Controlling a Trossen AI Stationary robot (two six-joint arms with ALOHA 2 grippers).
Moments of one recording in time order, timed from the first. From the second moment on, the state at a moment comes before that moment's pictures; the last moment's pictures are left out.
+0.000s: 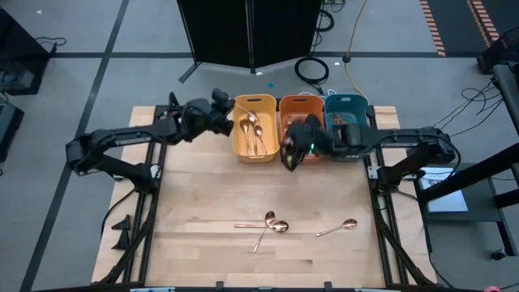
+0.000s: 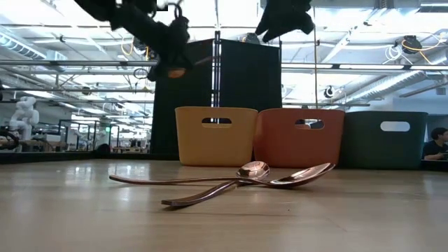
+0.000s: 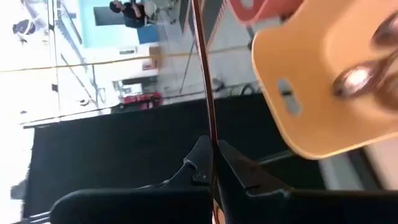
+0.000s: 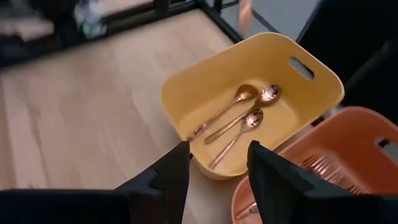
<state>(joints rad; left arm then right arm) 0.39 1.27 0.91 0.06 -0.43 1.51 -0.01 1.43 1.39 -0.68 0.41 0.38</state>
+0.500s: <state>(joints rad) 0.49 1.42 0.91 0.14 -0.16 1.94 -0.11 1.43 1.48 -0.71 0.33 0.28</state>
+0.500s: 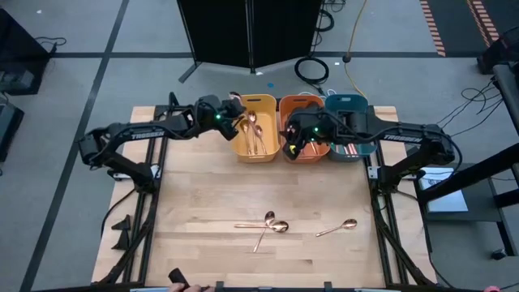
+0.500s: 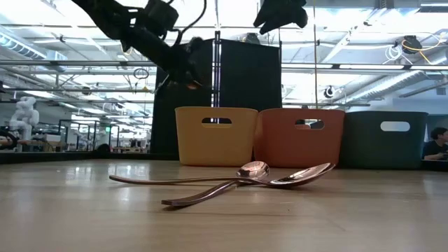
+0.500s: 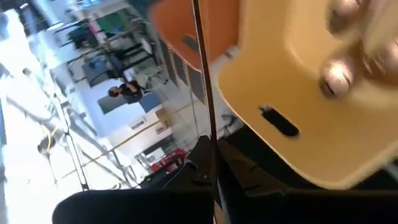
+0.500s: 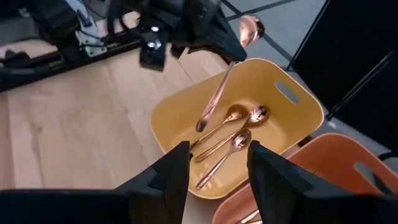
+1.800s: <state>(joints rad) 0.50 1.57 0.91 0.18 0.02 1.92 -0.16 1.43 1.48 -0.84 0.26 0.08</state>
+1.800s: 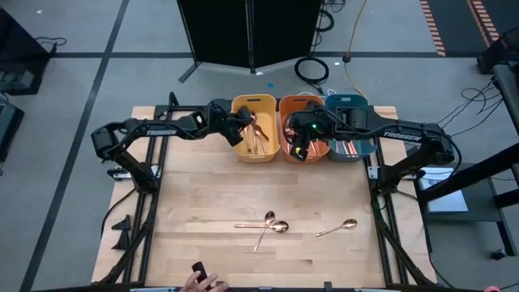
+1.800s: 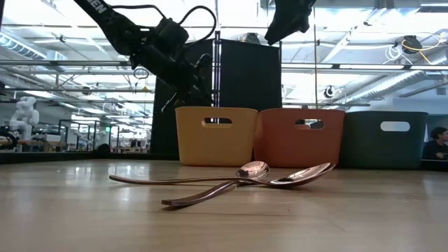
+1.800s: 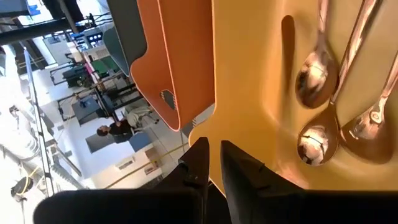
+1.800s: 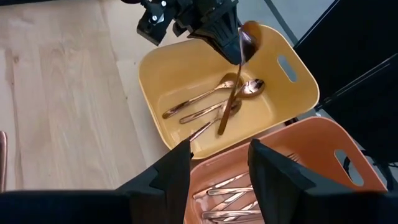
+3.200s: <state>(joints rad) -0.37 1.44 0.91 0.04 -0.06 -0.39 0.20 1.40 1.18 -0.98 0.06 0.57</state>
